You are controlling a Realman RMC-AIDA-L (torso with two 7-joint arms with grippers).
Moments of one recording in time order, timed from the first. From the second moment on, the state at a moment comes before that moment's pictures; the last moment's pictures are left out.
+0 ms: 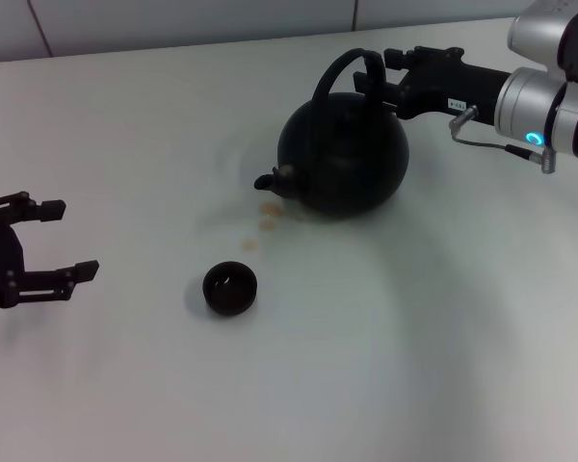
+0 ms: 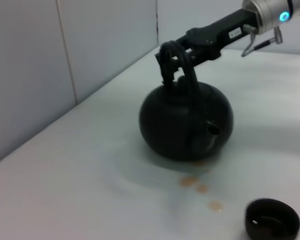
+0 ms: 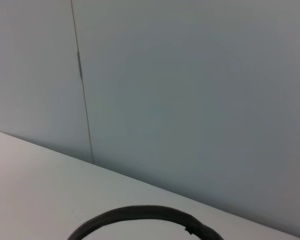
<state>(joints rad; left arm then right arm) -0.37 -2.03 0.81 0.96 2.05 1.57 -1.30 0.50 2.08 -1.16 -0.70 -1.50 -0.80 1.35</state>
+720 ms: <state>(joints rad) -0.39 -2.06 0.69 0.97 2.01 1.68 -1.30 0.29 2.08 -1.14 -0.80 -1.30 -1.18 1.18</state>
